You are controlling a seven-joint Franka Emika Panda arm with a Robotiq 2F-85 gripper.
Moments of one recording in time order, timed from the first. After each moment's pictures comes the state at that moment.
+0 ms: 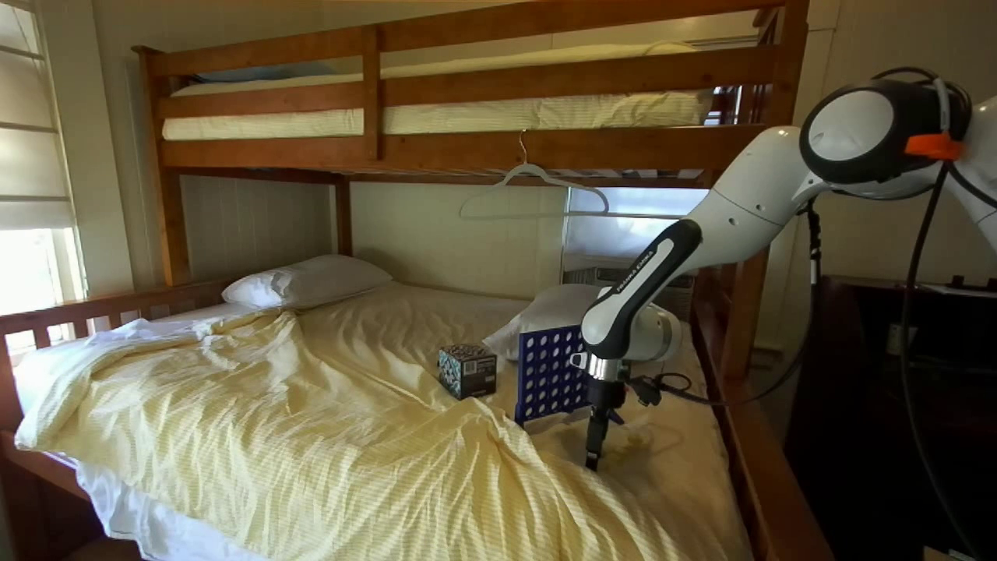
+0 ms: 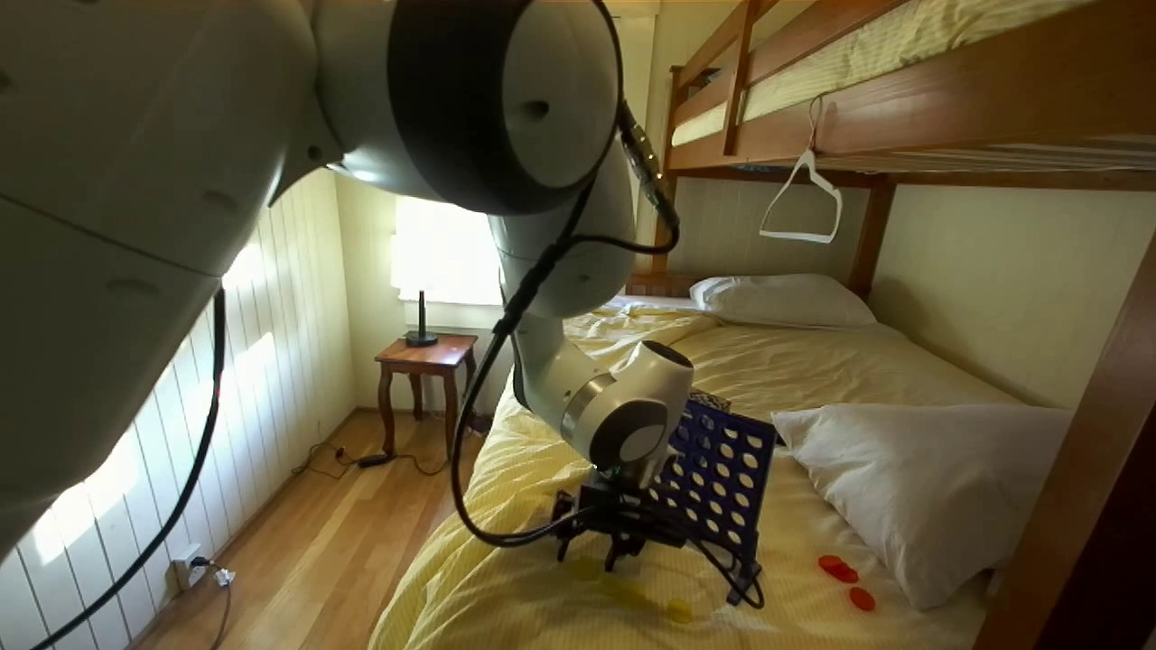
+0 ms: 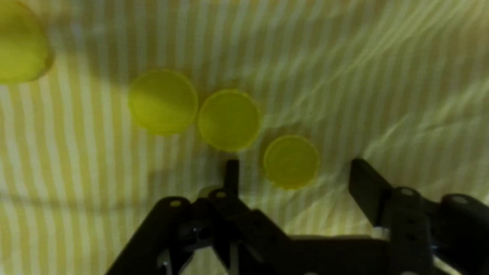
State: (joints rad) arm -0.35 0.59 0.18 -2.05 0.16 2.54 -0.77
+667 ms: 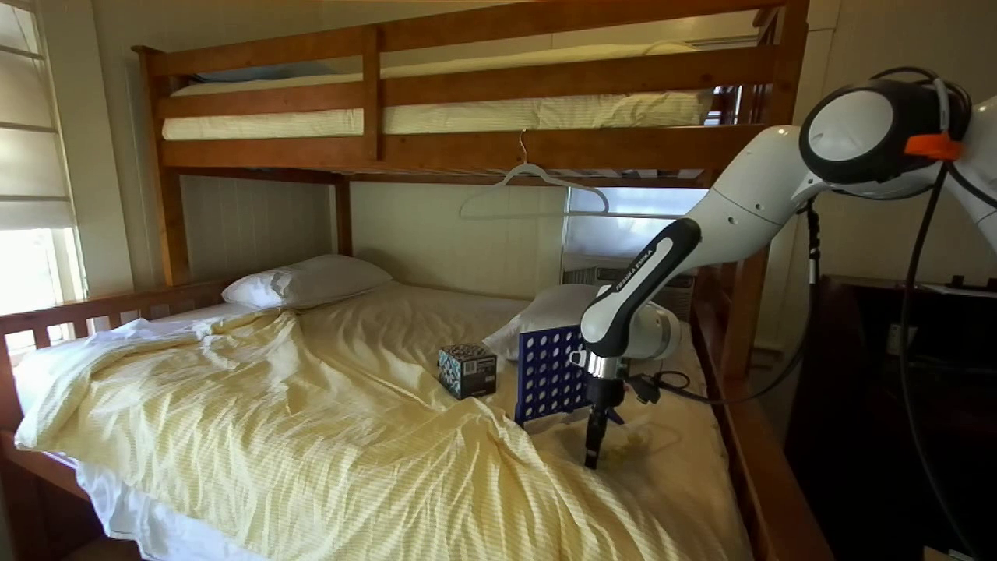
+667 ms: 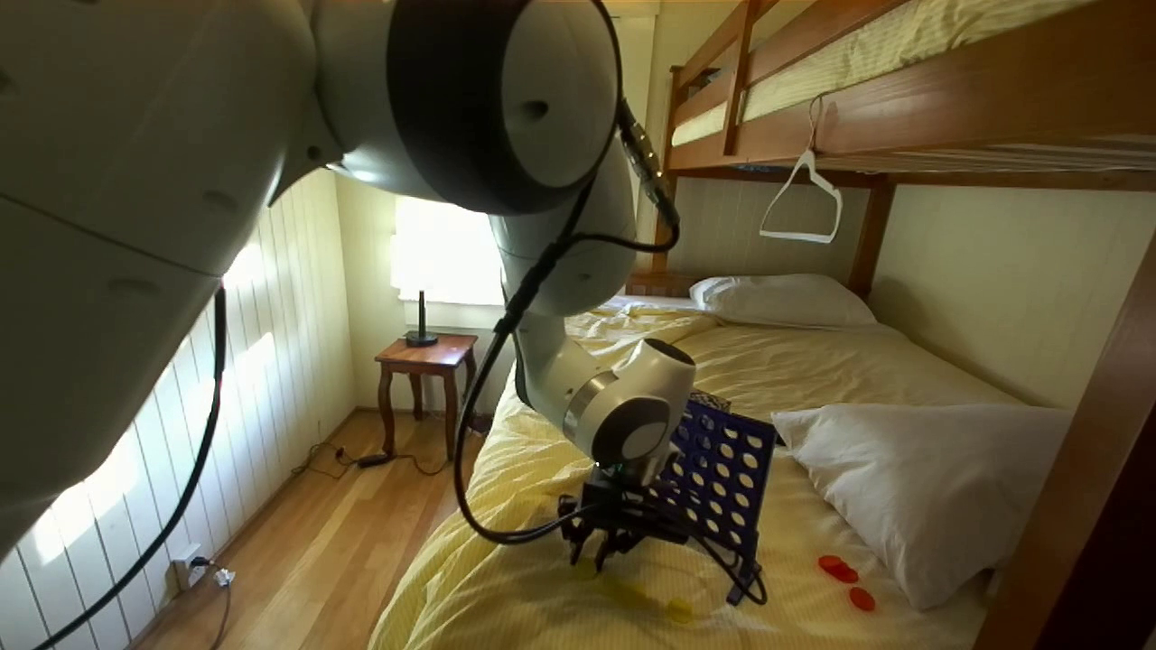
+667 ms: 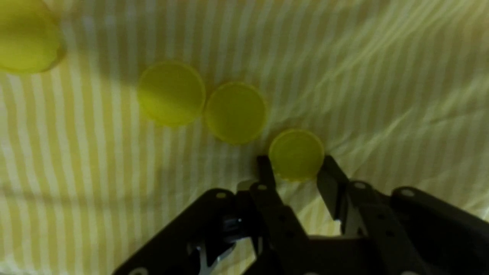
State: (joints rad) arm -0.35 0.59 0.17 -2.04 0.16 2.53 -0.77
